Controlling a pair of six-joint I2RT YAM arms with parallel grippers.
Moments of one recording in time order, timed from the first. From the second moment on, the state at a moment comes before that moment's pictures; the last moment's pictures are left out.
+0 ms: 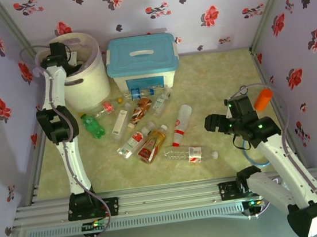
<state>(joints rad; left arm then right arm) 0.06 2.41 2.49 -1.09 0.18 0.01 0.31 0.83 0.83 -0.92 -0.08 0.49</state>
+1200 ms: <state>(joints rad) 0.06 1.65 2.00 -0.80 0.07 0.03 0.51 1.14 1.12 -0.99 -0.20 -0.23</state>
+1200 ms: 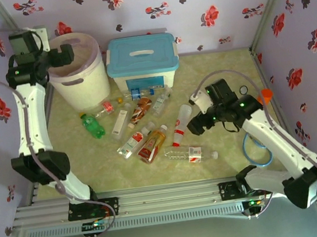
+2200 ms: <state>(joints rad) -0.08 1.15 1.32 -0.50 0.25 -0.24 0.76 1.44 0.80 -0.90 -0.11 -0.50</state>
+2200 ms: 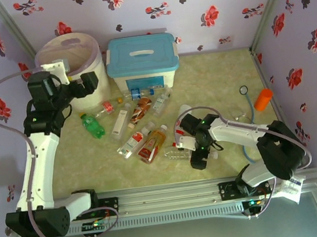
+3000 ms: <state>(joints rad) -0.11 1.16 1.32 -0.48 0.24 -0.28 0.74 1.12 0.86 -0.91 -0.16 -0.42</state>
